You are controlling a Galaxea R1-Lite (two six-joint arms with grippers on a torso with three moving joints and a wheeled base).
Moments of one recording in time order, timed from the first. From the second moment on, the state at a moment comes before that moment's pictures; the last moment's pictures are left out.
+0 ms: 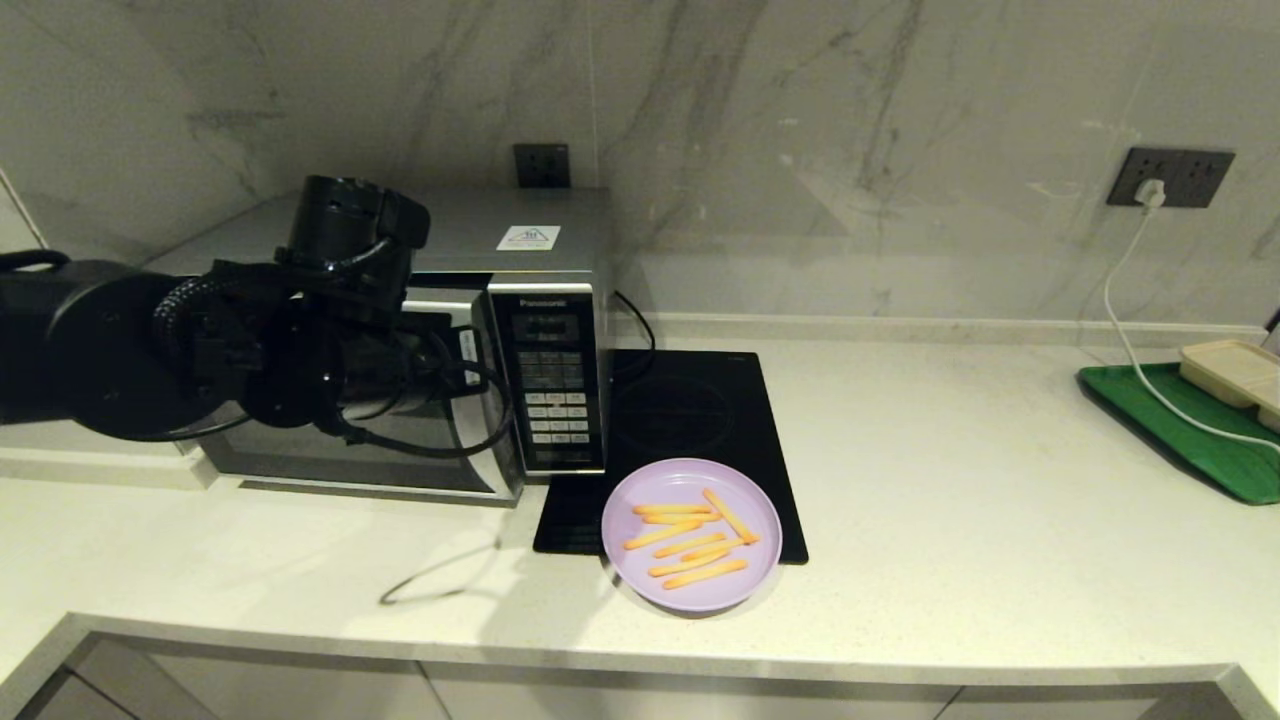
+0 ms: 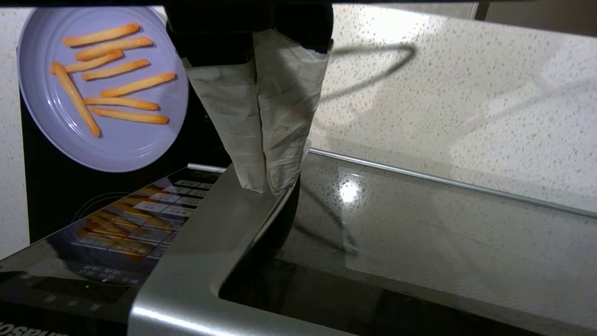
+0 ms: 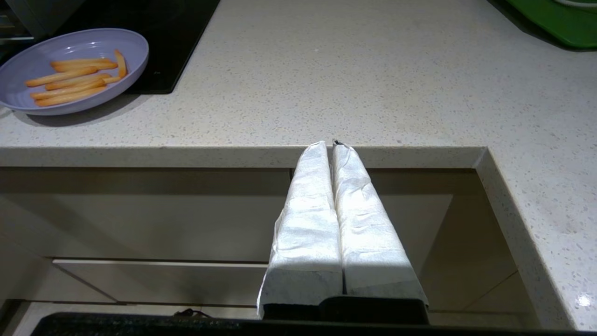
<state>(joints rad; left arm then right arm) -0.47 1.72 -1.31 0.15 0.42 -0.40 0.00 0.00 -0.07 0.17 -0.03 0.08</state>
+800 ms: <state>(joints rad) -0.46 1.79 -1.32 -0.02 0.44 -0.35 0.00 0.00 -0.07 0.17 -0.03 0.08</state>
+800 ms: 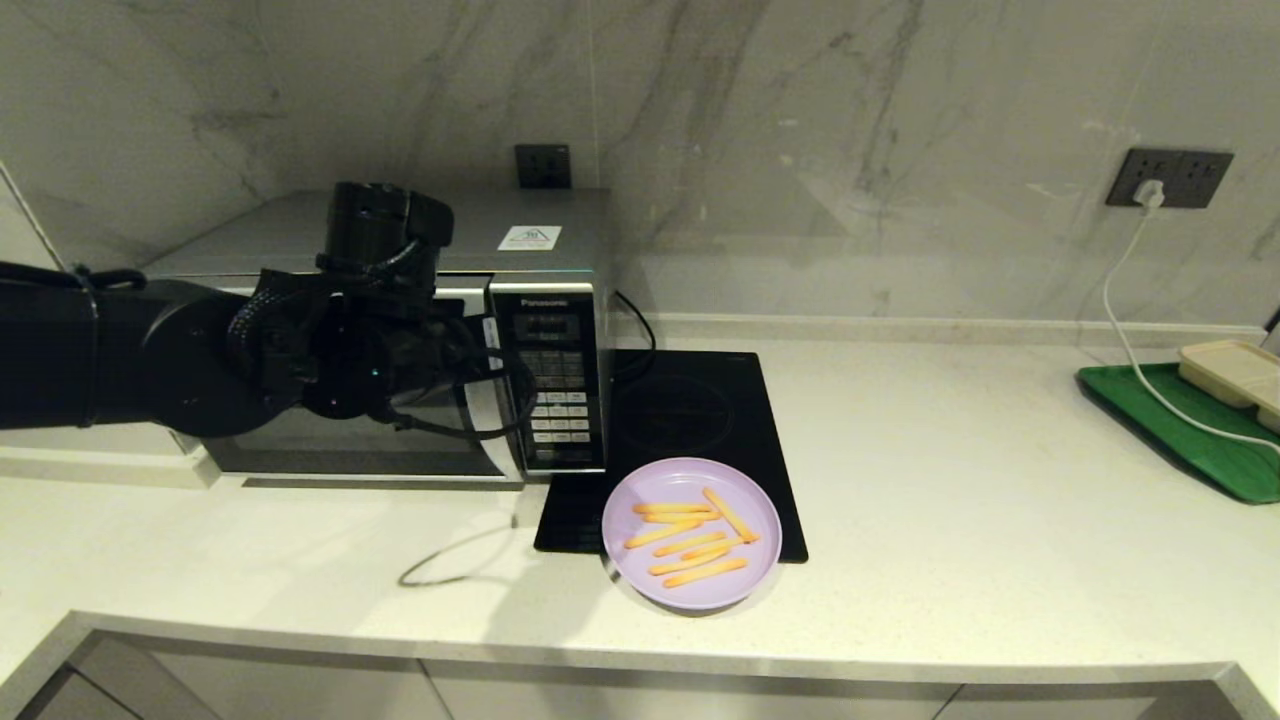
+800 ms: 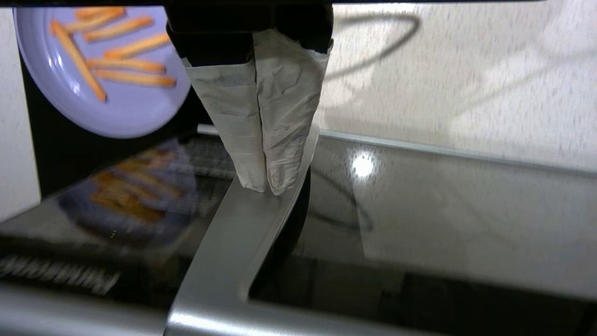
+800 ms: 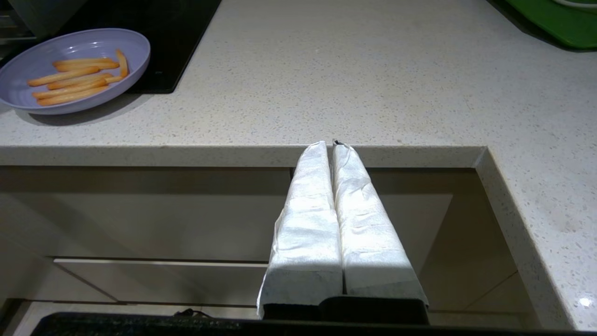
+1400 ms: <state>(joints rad) -0.46 1.79 -1.29 -0.06 0.47 -0.32 0.00 0.00 -0.07 0.17 -0.03 0.08</state>
